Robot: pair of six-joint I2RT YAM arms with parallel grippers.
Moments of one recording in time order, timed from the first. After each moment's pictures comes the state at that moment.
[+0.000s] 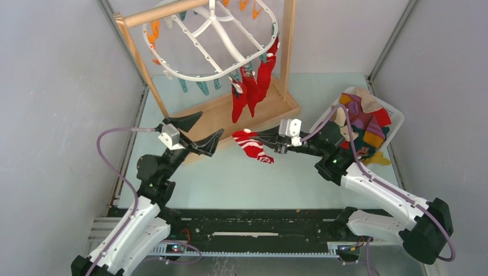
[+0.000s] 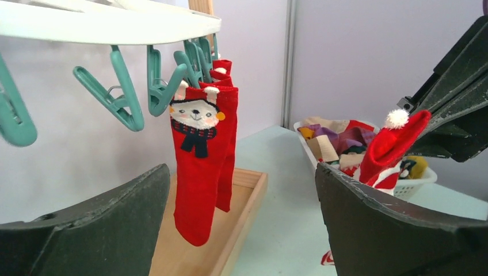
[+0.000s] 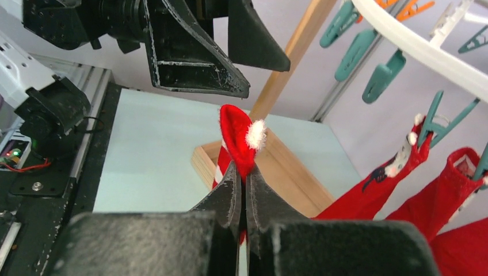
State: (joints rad) left arm -0.41 0.60 0.45 0.59 0.30 -0.15; right arm 0.76 1.06 0.83 0.45 -0.65 -0.27
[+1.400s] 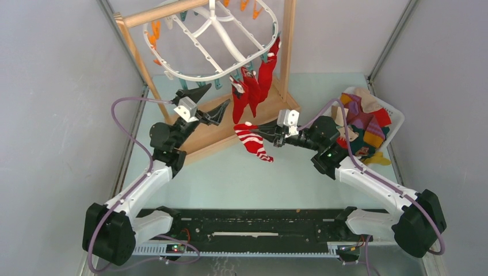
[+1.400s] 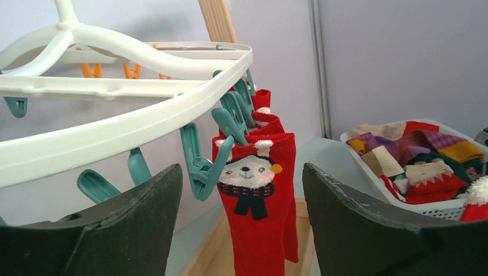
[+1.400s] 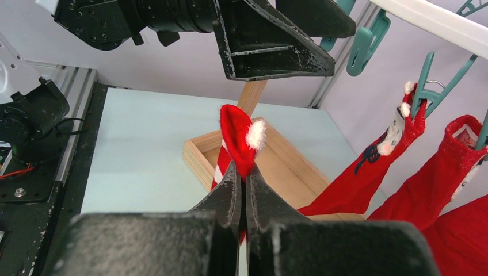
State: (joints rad) left arm -0.34 1.07 0.68 0.90 0.42 0.02; right arm 0.67 1.16 0.82 0.54 -0.67 -0.20
